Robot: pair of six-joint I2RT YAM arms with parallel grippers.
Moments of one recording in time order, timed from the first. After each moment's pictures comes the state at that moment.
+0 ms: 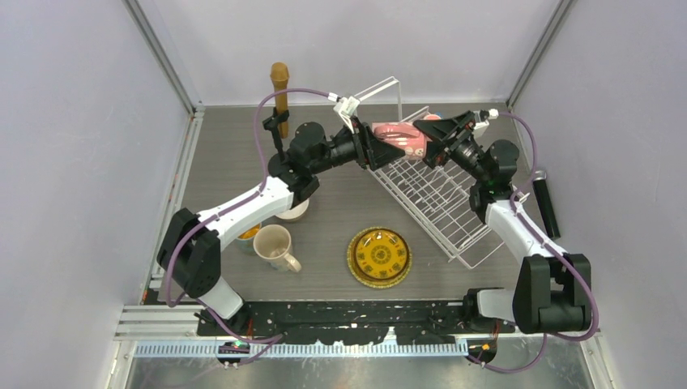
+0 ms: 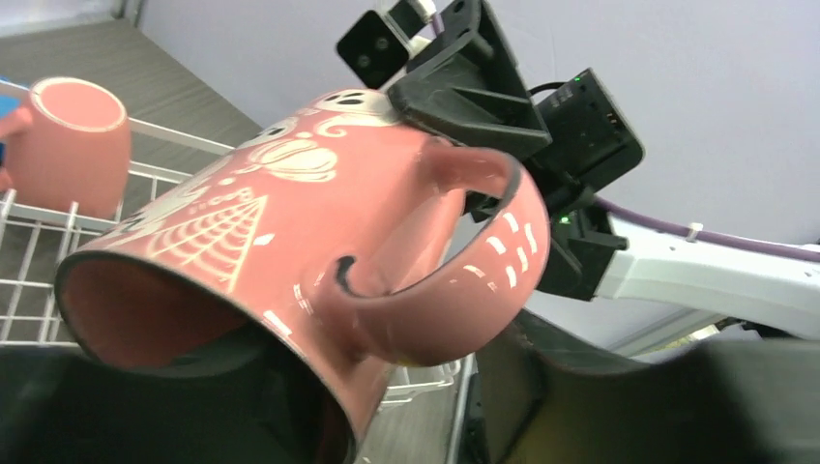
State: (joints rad) left arm -0.71 1.59 1.22 0.50 0.50 -0.68; right arm 0.02 1.25 0.74 0.72 -0.73 1.51
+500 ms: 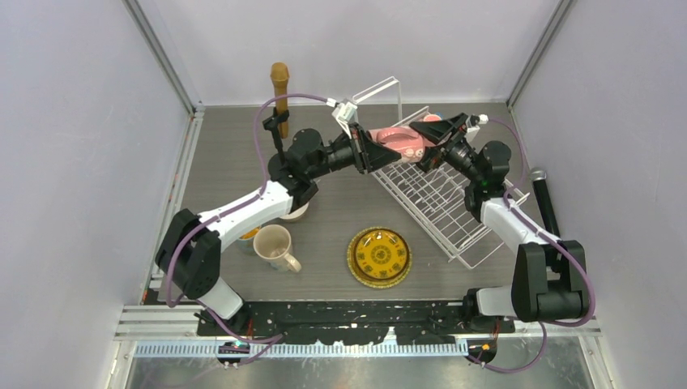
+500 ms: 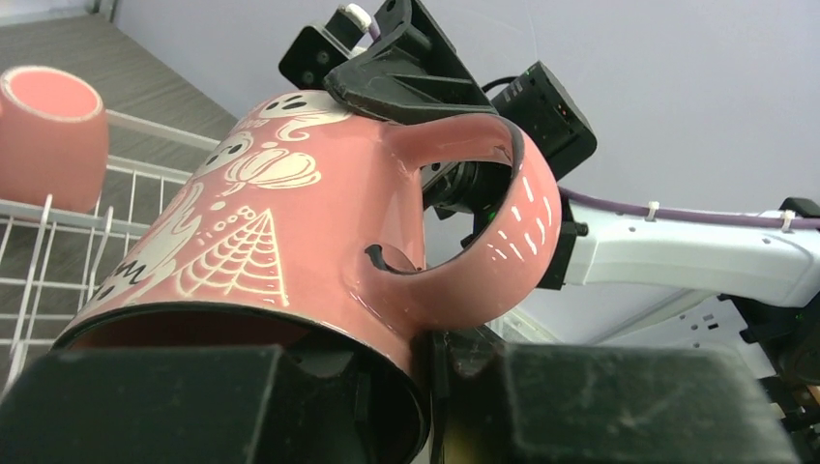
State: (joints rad) left arm -0.70 1.58 1.17 0.59 0.53 -0.71; right arm 0.04 1.33 0.73 0.80 -0.74 1.64
